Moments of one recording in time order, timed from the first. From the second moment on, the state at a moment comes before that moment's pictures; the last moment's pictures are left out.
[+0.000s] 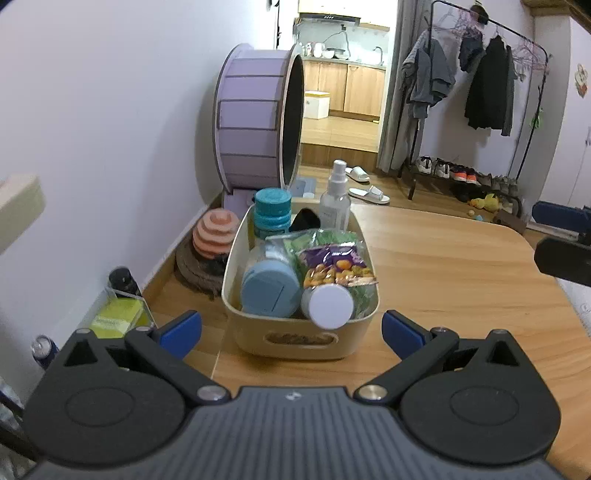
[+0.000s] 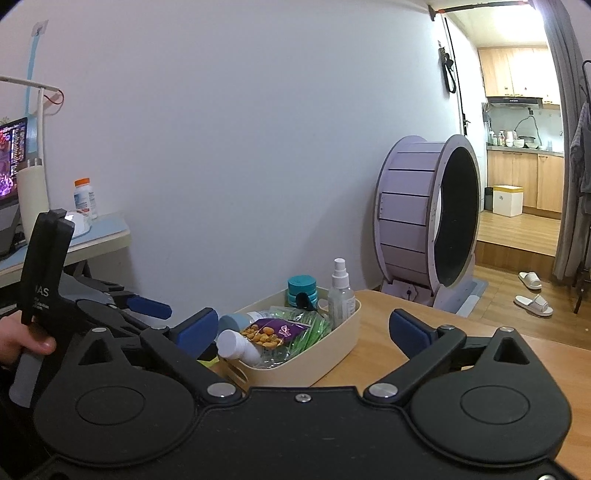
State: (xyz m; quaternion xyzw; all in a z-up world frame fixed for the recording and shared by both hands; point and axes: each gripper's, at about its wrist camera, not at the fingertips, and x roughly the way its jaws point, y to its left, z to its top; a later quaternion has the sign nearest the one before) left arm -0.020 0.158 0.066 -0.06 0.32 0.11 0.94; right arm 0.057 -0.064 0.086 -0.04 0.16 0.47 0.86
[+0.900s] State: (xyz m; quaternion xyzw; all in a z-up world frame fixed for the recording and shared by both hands) left arm -0.017 0.163 0.057 -0.04 0.35 0.11 0.93; right arm 0.039 -0.035 0.076 -0.10 0.20 0.50 0.84
